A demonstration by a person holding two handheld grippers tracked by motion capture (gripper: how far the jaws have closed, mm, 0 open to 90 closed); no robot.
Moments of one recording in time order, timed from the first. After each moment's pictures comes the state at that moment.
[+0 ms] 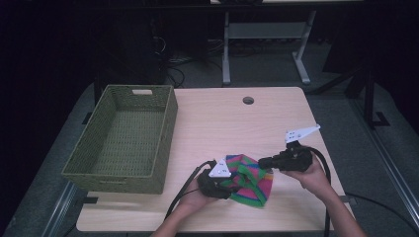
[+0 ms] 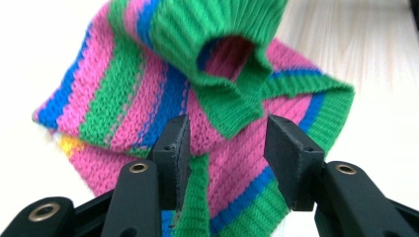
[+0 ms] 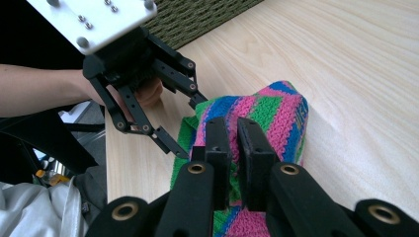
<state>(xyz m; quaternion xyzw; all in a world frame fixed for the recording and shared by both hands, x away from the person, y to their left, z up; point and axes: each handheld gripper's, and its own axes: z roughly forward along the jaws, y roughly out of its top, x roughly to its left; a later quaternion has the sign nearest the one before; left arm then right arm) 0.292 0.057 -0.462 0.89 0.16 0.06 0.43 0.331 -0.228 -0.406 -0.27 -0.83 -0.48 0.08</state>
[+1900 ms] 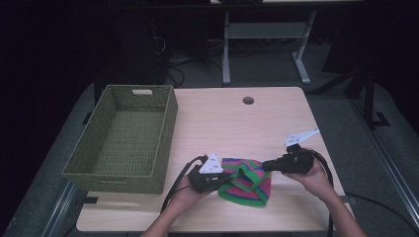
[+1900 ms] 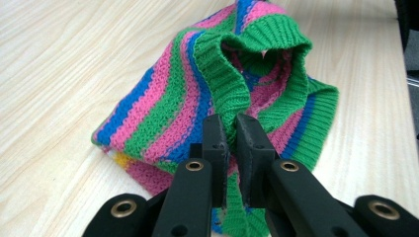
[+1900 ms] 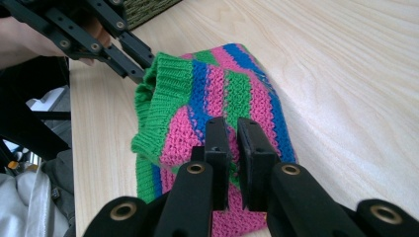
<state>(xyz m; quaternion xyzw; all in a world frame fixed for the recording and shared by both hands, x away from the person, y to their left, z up) 0.285 0.080 -0.432 0.88 0.17 0.07 0.43 0.332 -0.234 -0.422 -0.29 -0.85 -0.44 0.05</state>
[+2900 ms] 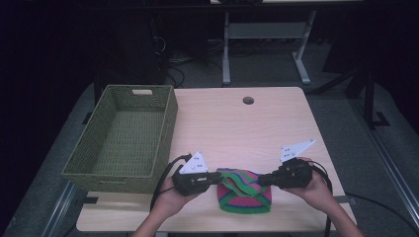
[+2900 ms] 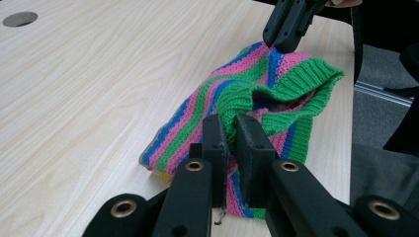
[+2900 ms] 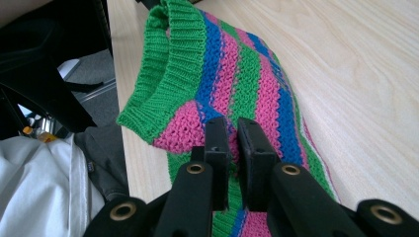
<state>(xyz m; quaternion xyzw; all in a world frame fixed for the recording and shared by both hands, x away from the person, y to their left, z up) 0.267 0.109 -0.392 0.87 0.19 0.07 0.45 0.290 -0.213 -0.406 -0.23 -0.87 -0.42 0.06</state>
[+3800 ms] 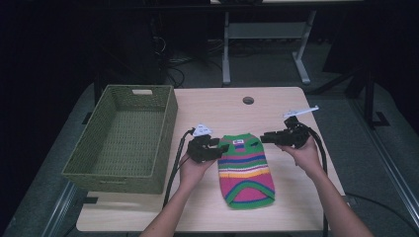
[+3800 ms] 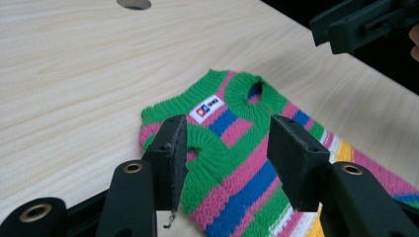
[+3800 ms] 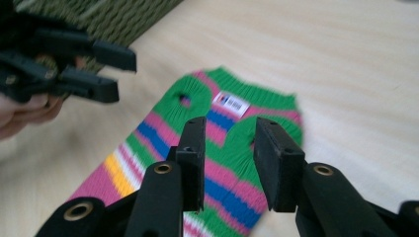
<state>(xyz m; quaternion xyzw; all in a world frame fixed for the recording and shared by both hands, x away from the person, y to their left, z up) 0.364 0.085 -0.433 0.79 0.37 0.09 0.47 0.397 -0.237 -0.412 -0.41 -0.80 -0.44 0.01</state>
